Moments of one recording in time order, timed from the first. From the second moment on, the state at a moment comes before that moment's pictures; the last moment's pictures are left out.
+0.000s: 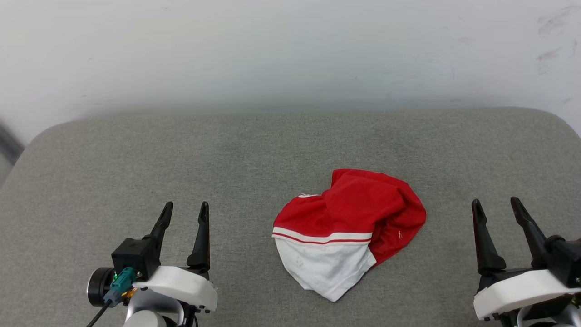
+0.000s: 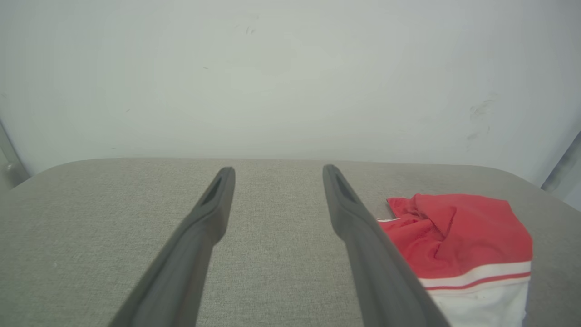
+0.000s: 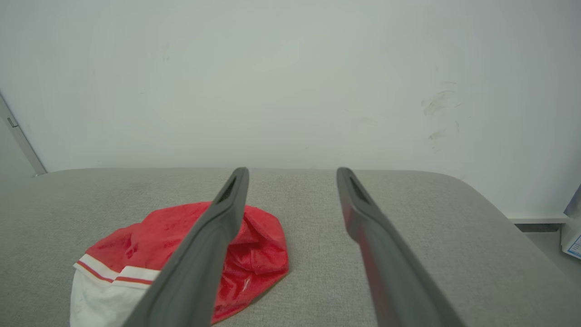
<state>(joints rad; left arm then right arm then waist) -0.12 0.27 -0.31 0.13 -0.44 0.14 -0.23 0.04 -0.05 -0.08 -0.11 0.11 0.13 -0.02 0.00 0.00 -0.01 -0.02</state>
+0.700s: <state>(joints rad) -0.37 0.27 -0.54 0.22 -0.46 -0.01 0.27 -0.01 -0.05 -0.08 -0.16 0.08 0.13 0.01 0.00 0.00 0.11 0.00</state>
